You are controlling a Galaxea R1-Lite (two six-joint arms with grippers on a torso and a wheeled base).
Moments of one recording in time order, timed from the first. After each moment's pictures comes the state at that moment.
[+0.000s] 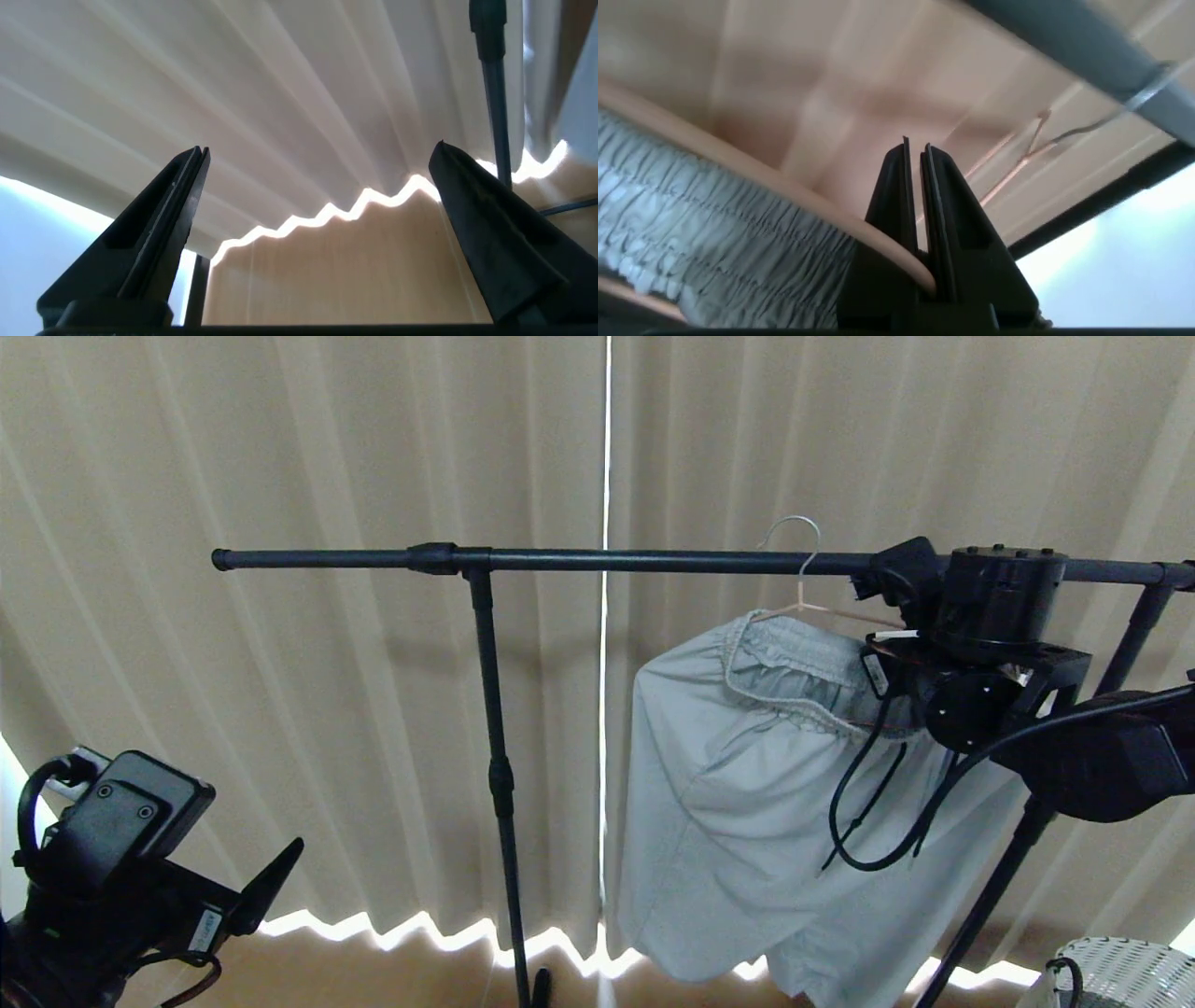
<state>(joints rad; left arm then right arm) -0.29 1.19 -0.22 -0.68 0.32 0.51 0.34 1.84 -1.02 -0.65 -0.80 -0.41</state>
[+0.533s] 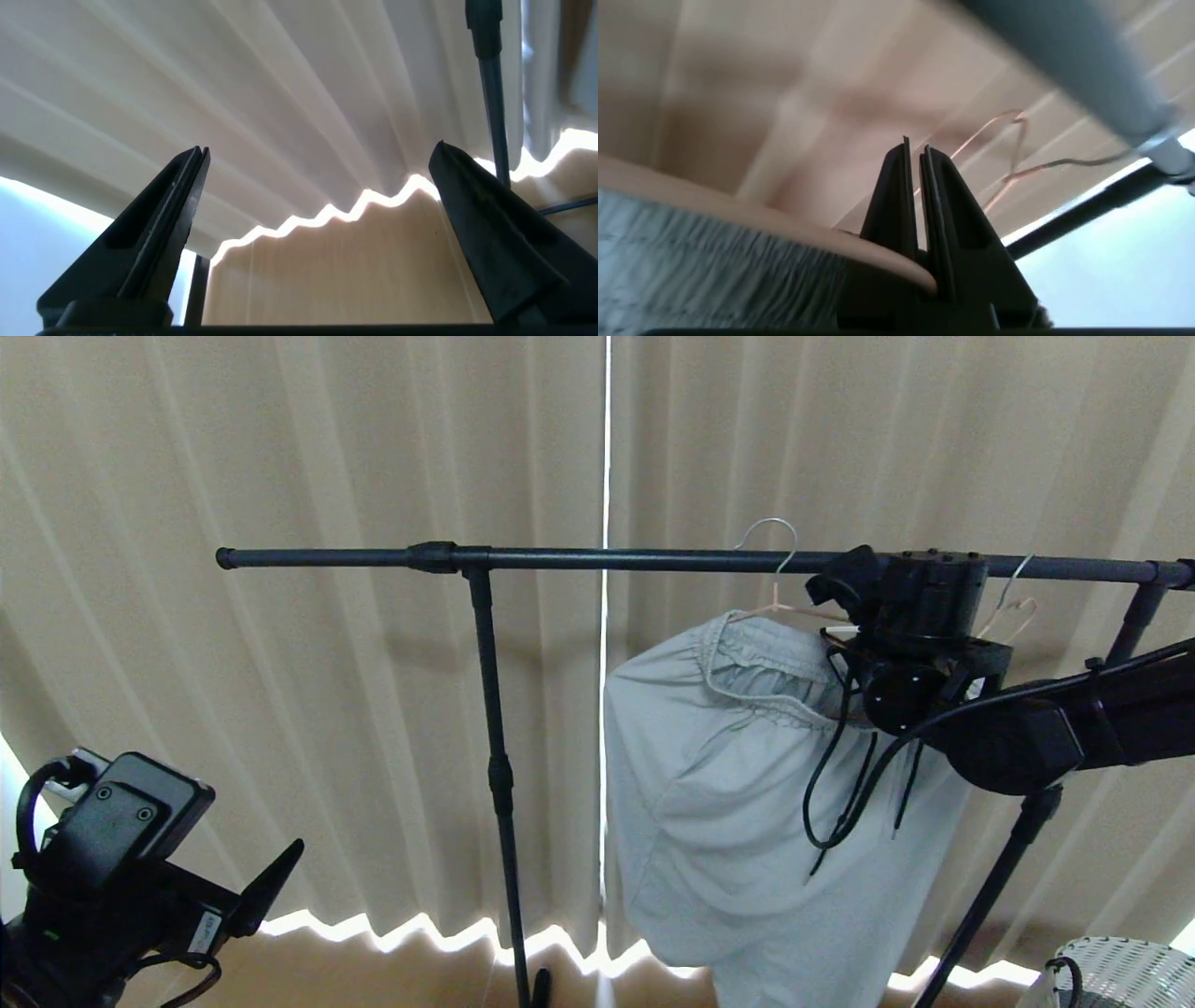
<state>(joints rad) -0.29 1.19 -0.22 -0.68 0.32 0.51 0.37 1.96 -1.15 -0.65 -0.86 -0.50</state>
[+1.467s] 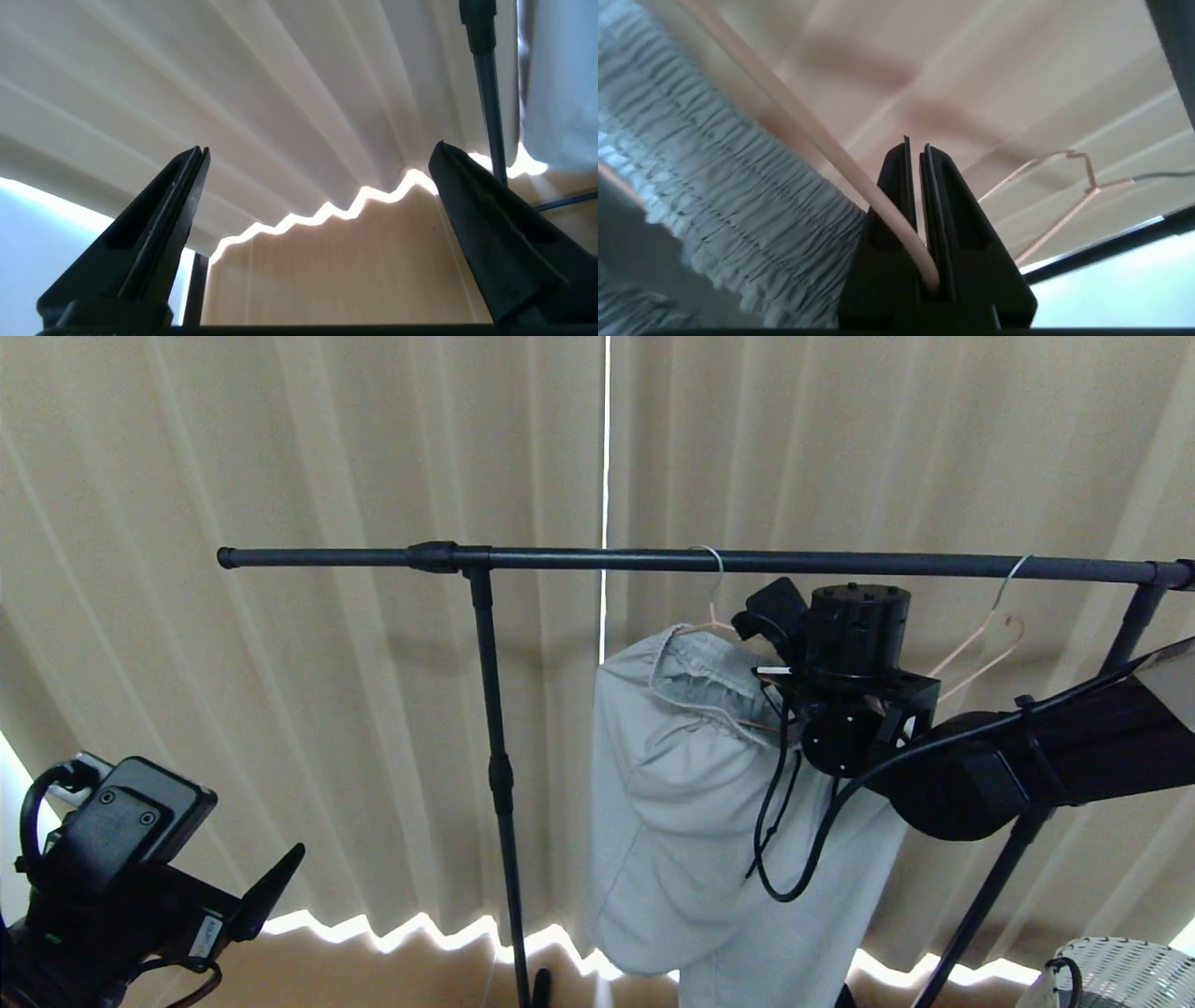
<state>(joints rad) -0.29 1.19 -0.22 -0.68 0.32 0.51 0.52 2.00 -1.12 -0.68 -0.87 -0.51</state>
